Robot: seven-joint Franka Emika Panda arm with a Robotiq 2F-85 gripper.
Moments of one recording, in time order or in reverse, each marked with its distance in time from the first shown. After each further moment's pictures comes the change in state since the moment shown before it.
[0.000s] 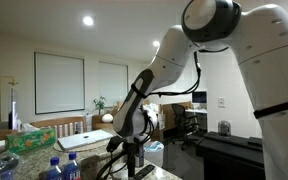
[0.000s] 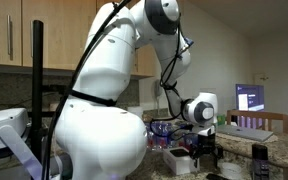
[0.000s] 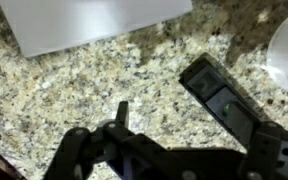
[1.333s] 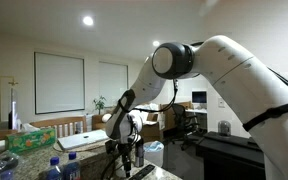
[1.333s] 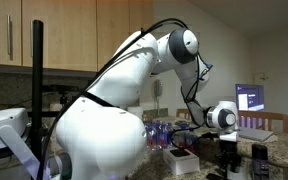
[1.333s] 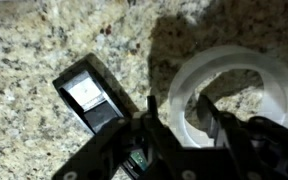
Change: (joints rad) arm -0.026 0.375 -0.074 0.488 -0.050 -0.191 -0.248
